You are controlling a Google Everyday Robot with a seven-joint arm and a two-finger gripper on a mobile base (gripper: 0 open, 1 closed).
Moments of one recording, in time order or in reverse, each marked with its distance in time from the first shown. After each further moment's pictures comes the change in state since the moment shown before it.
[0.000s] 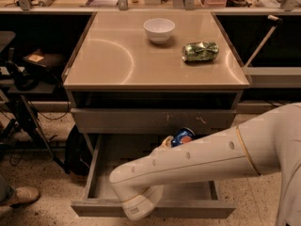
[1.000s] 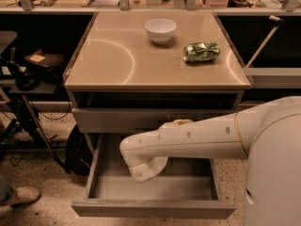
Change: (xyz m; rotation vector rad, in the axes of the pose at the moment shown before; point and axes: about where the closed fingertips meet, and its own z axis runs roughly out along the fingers) arm -0.055 0.031 0.063 0.067 -0.153 -0.025
